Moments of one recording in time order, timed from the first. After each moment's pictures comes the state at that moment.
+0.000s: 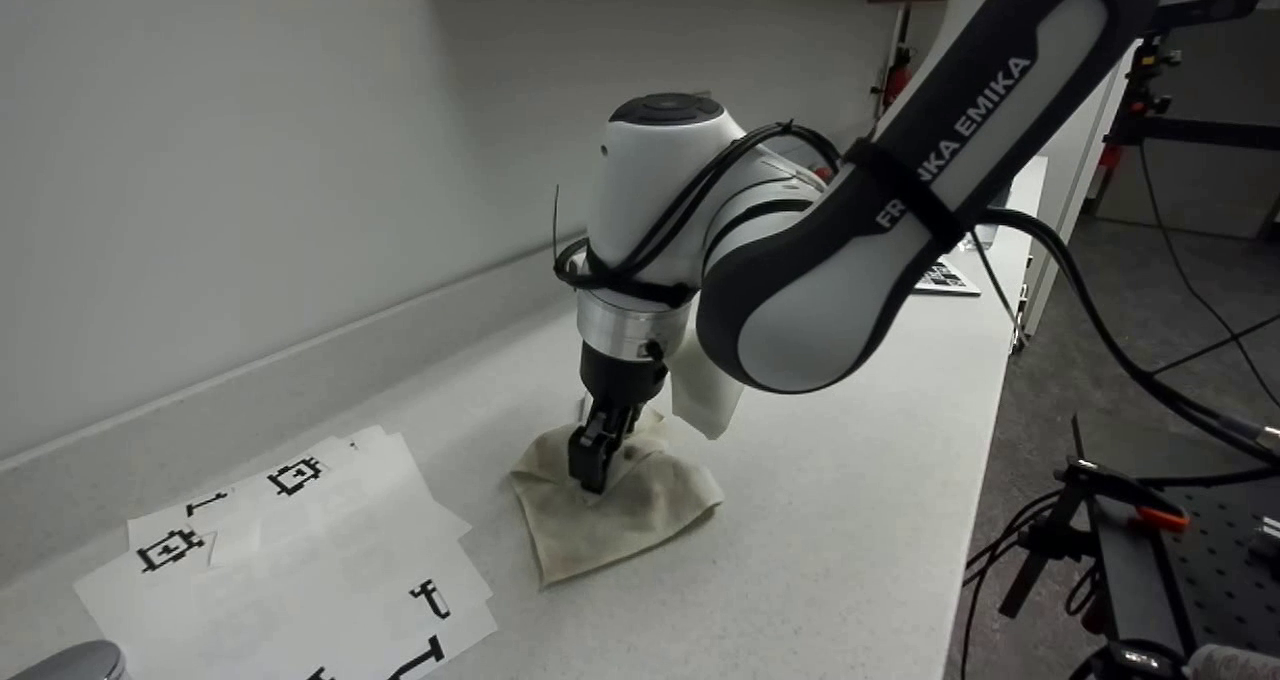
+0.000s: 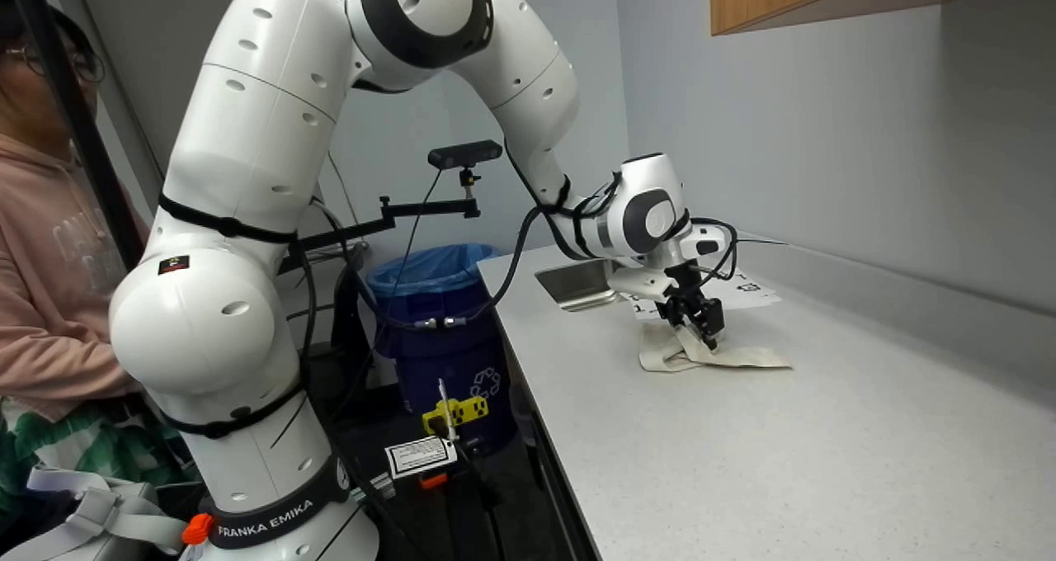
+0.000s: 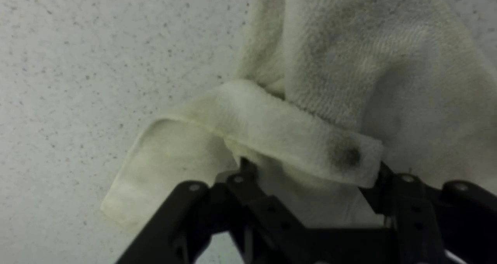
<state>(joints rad) 0.30 0.58 -0.05 -1.98 -0.23 2.75 0.30</state>
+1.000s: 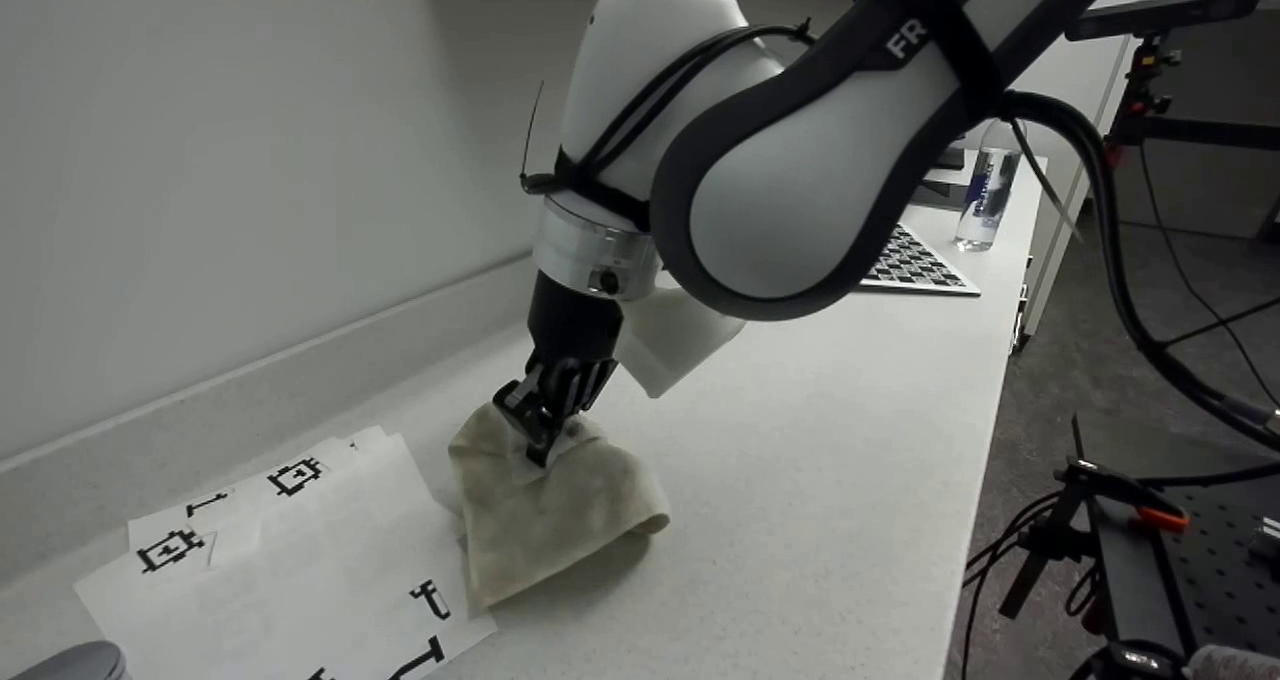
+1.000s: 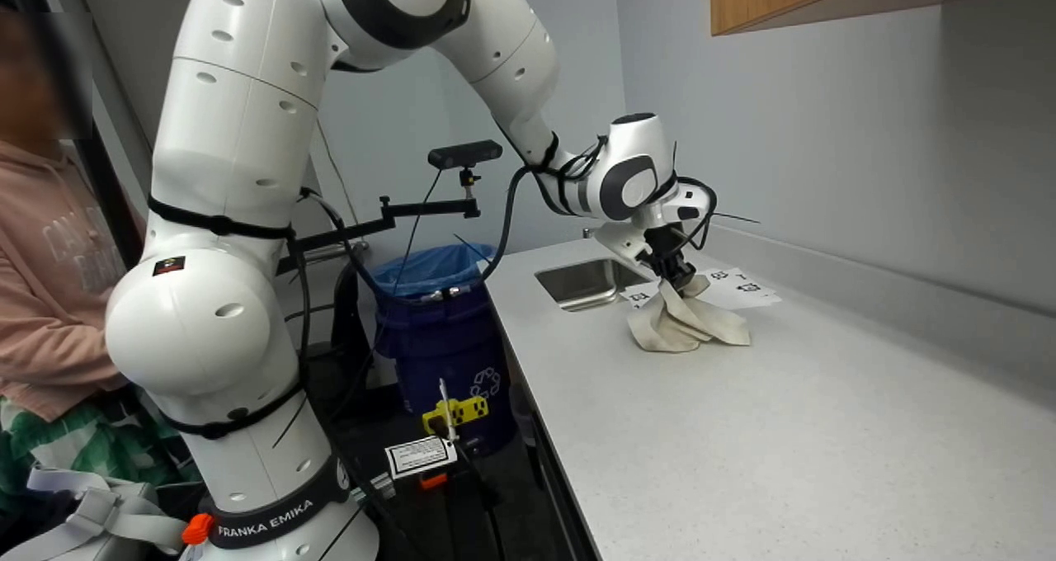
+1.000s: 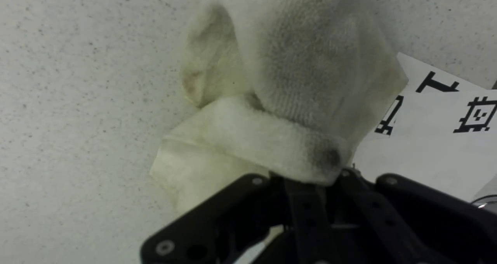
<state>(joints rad) 0.27 0.48 0.07 -1.97 0.01 2.76 0.32</state>
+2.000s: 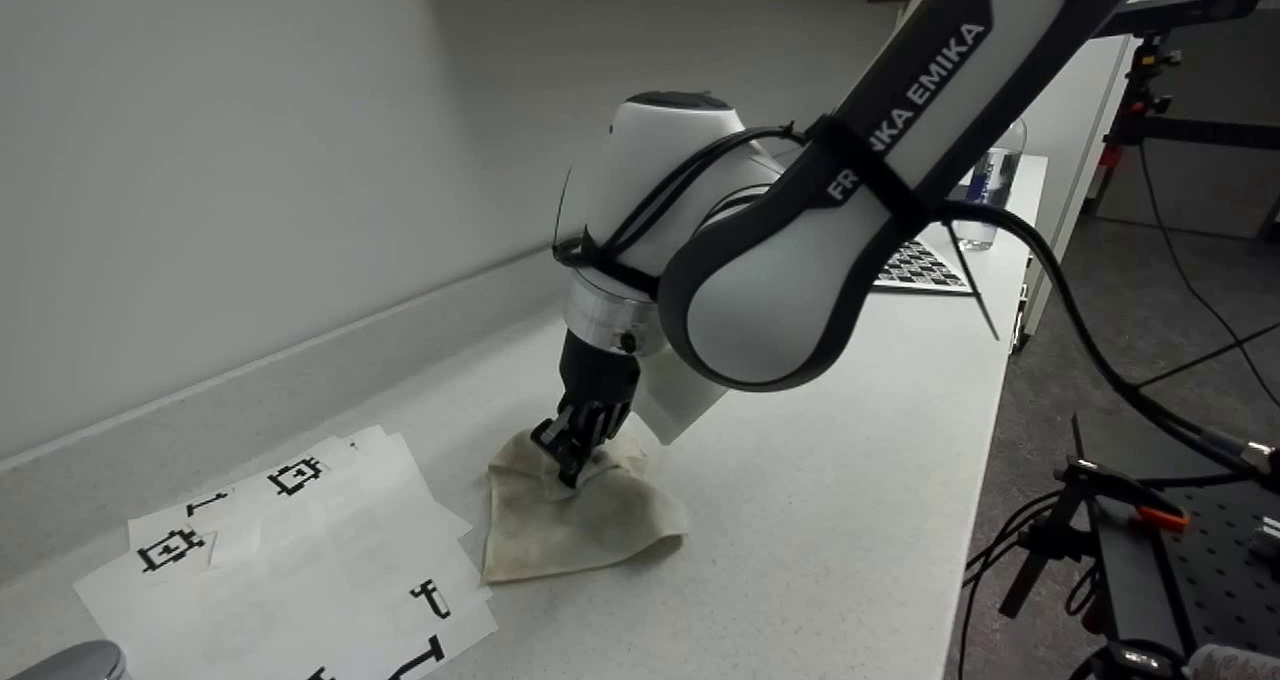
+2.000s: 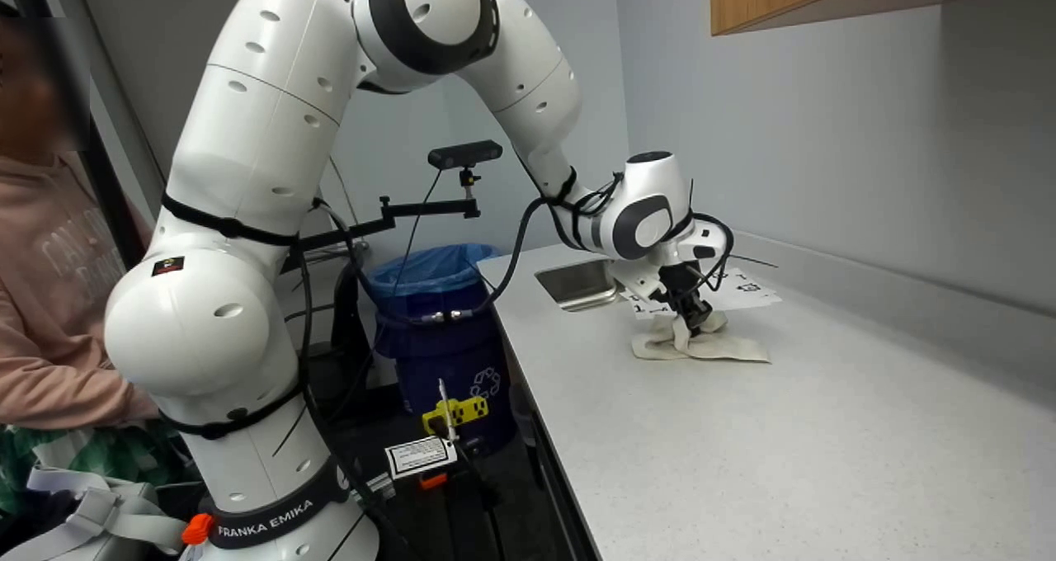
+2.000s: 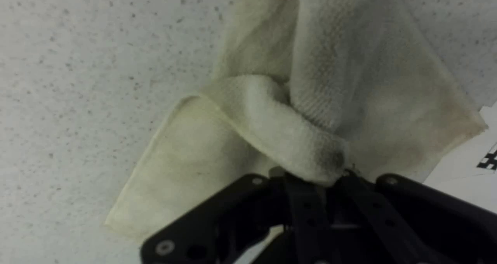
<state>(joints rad) 0.26 0.59 0.02 -1.97 0.01 2.84 0.32</state>
